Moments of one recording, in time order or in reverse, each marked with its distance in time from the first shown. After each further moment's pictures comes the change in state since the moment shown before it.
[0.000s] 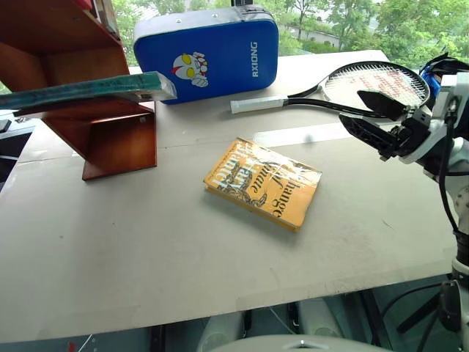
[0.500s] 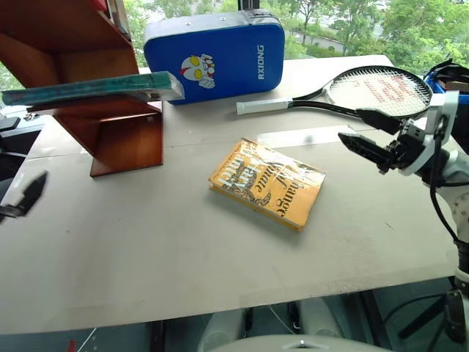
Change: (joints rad) left arm 0.322 -0.590 0.069 -0.472 -0.578 0.399 -0.138; right arm 0.196 -0.030 0.020 0.017 -0.130 -0.088 0.077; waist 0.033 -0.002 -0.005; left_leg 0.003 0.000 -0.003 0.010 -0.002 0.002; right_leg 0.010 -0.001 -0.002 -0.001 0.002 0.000
